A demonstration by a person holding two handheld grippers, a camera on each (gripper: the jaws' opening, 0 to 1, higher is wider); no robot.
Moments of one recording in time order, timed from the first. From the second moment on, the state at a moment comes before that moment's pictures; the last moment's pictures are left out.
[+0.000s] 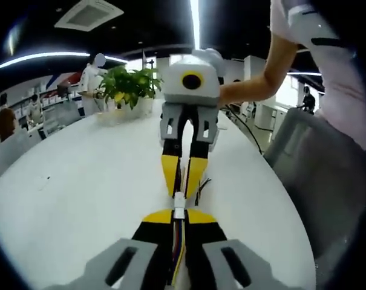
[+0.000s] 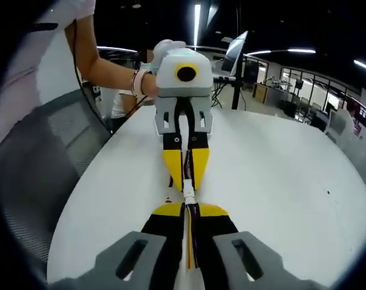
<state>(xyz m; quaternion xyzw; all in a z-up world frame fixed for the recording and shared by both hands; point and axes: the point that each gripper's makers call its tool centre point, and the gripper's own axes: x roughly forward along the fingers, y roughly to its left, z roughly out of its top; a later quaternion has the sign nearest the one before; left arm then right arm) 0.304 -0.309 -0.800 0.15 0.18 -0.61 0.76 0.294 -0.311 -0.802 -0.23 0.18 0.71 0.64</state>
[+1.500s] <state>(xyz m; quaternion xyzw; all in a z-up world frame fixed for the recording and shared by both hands) 0.321 -0.314 -0.835 0.18 0.19 -0.61 0.75 0.318 -0.310 -0.846 -0.23 0.20 0.69 0.66</state>
